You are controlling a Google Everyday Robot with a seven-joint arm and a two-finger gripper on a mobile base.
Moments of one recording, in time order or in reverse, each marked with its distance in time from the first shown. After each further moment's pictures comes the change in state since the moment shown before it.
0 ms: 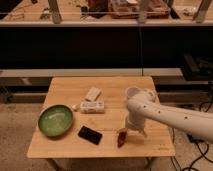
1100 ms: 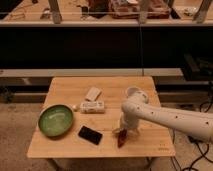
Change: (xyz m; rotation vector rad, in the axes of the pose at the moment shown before) arm 0.023 -0.029 0.027 0.048 0.033 -0.054
